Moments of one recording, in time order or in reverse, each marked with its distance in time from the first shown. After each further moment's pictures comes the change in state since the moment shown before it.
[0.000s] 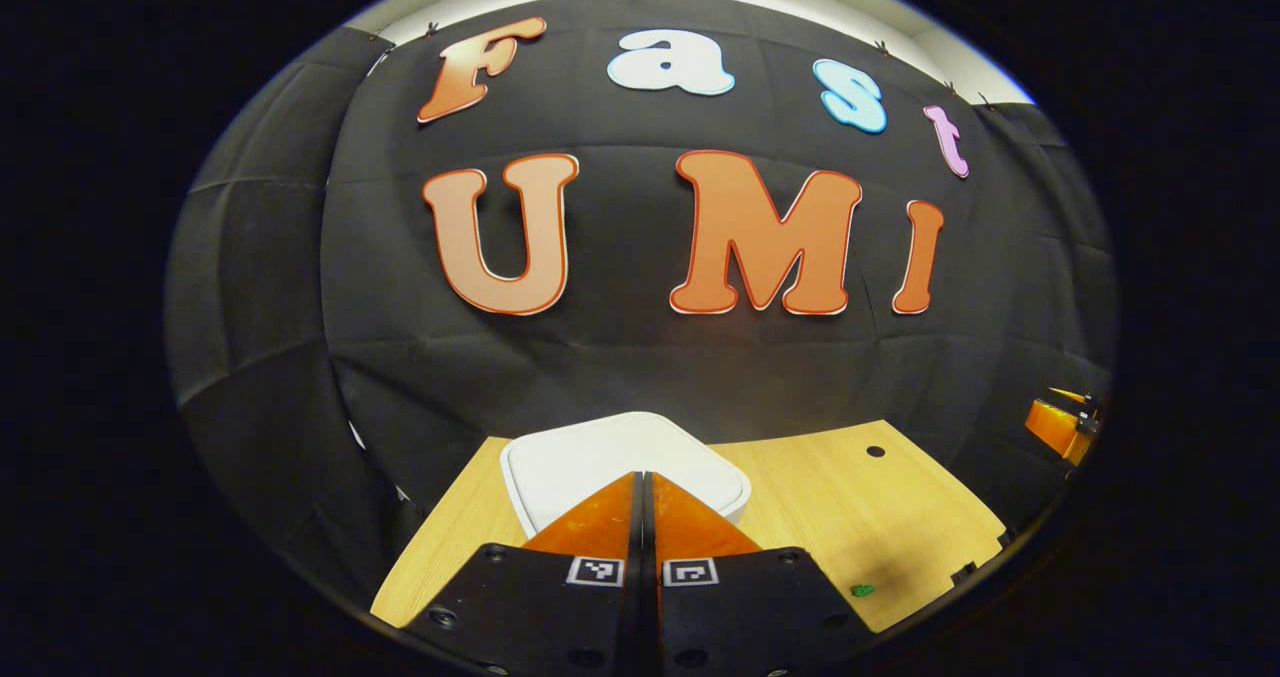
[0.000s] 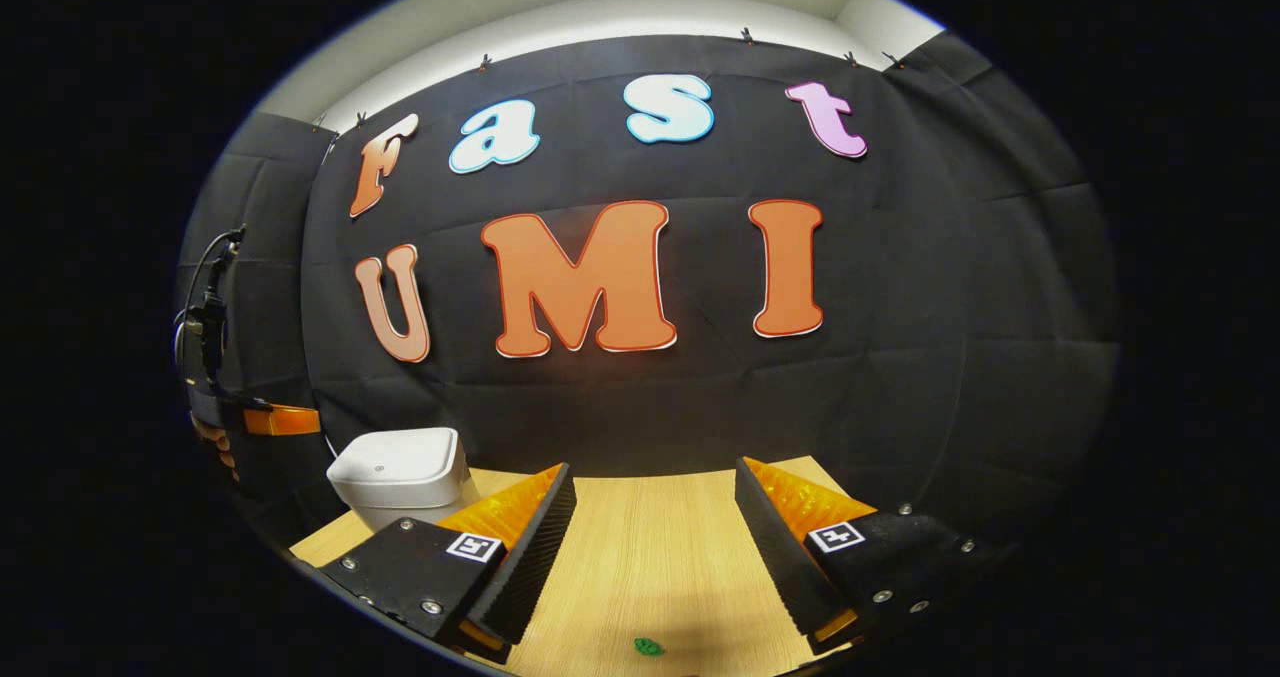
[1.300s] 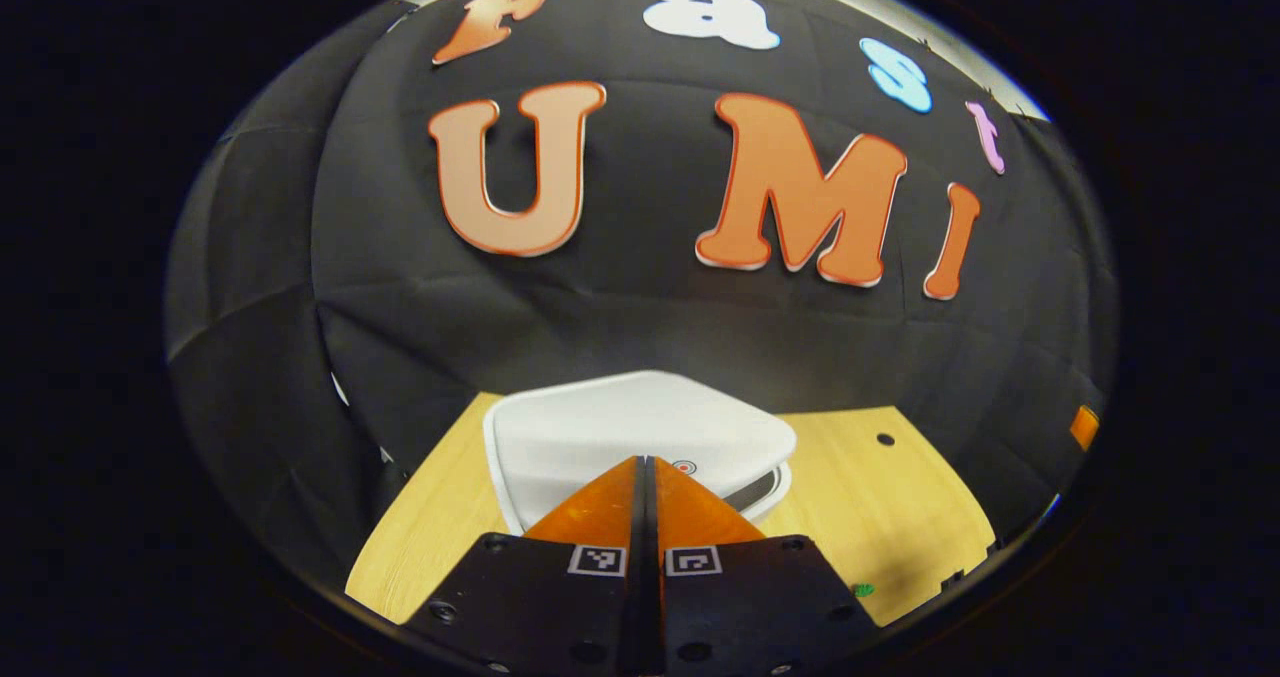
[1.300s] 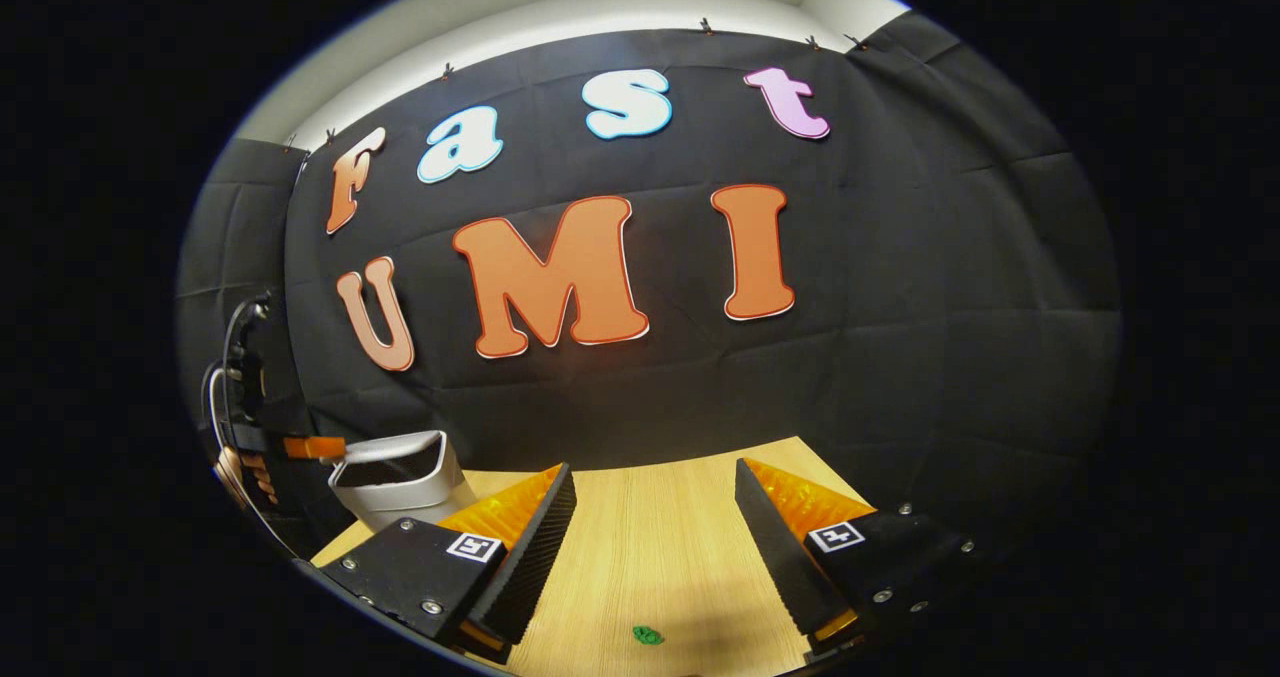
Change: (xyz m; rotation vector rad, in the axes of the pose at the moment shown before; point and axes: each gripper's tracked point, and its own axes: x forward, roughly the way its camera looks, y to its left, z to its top) left arm 0.043 0.015 -0.010 -0.099 0.014 0.001; right arm -0.016 -0.022 -0.006 0.057 0.028 -0.031
